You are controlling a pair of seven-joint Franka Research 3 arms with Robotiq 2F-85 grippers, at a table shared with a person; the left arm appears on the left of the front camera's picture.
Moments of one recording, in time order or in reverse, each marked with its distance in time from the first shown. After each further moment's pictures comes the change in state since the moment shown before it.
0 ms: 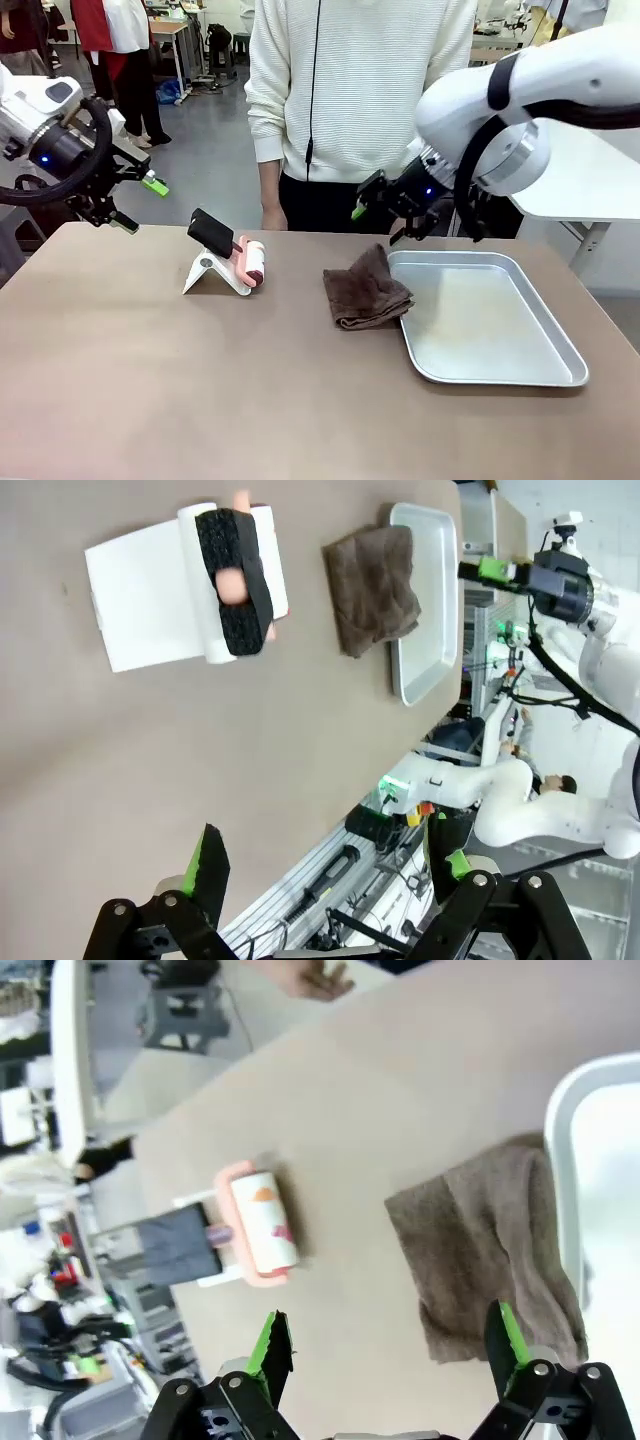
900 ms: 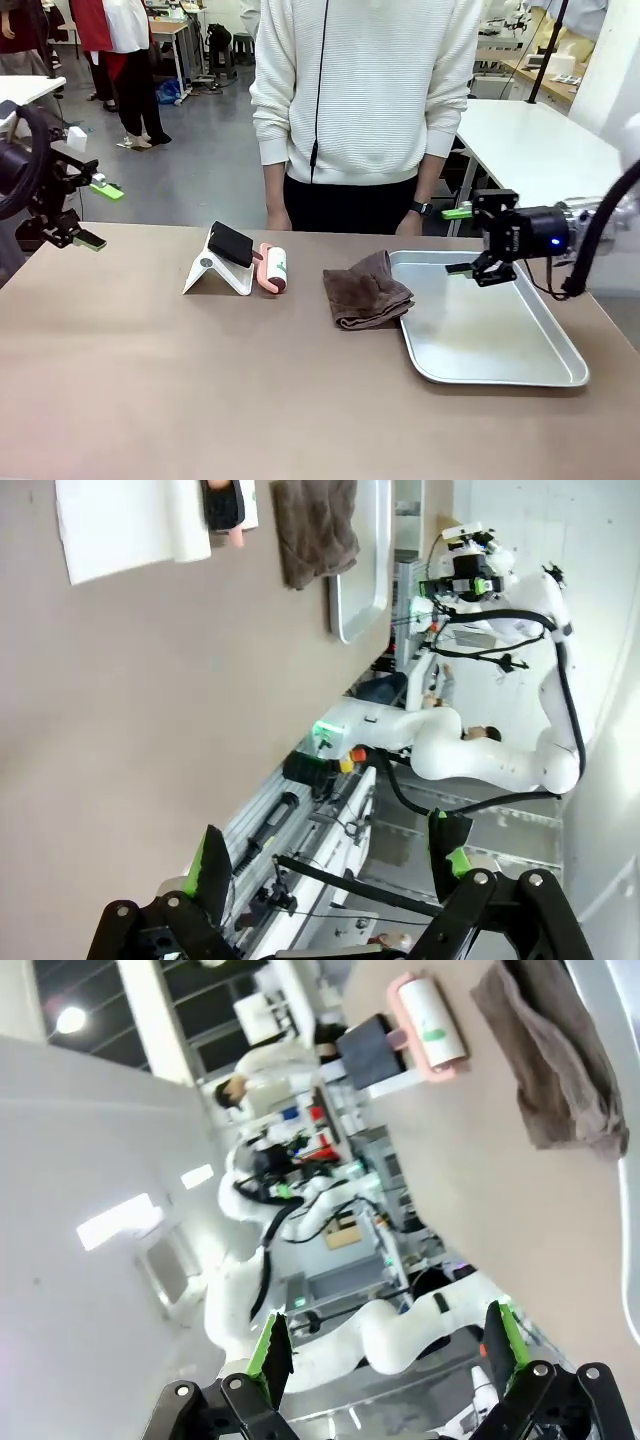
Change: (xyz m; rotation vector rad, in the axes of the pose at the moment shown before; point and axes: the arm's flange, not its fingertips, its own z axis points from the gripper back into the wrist) left arm -0.038 0.045 0.023 -0.223 0.109 0.054; right arm -0.063 -0.175 0.063 0.722 0.330 -0.199
